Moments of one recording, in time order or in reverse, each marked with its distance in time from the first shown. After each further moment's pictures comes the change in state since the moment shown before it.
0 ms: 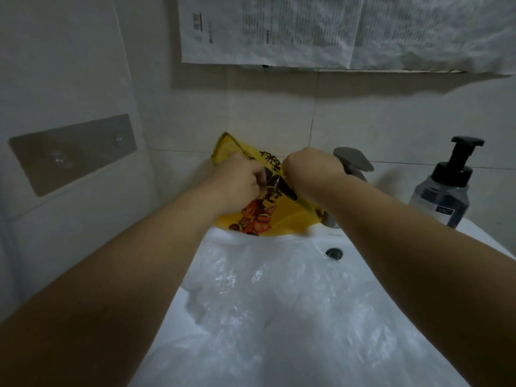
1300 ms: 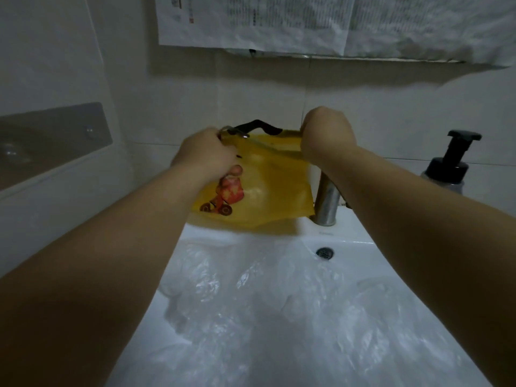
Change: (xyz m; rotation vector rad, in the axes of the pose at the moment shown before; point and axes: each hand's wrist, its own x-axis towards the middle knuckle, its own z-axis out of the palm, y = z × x) left_hand 0.033 -0.009 -0.004 -0.190 0.253 -0.351; right_hand 0.038 0.038 -0.006 0.409 0.191 0.390
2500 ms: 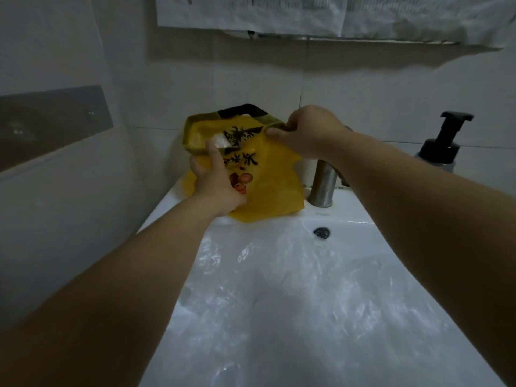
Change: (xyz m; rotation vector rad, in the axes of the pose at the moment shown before) left_hand -0.056 -0.028 0.036 -0.062 -0.242 -0.182; right_hand -0.021 0.006 0.005 0.024 -0.137 -0.299
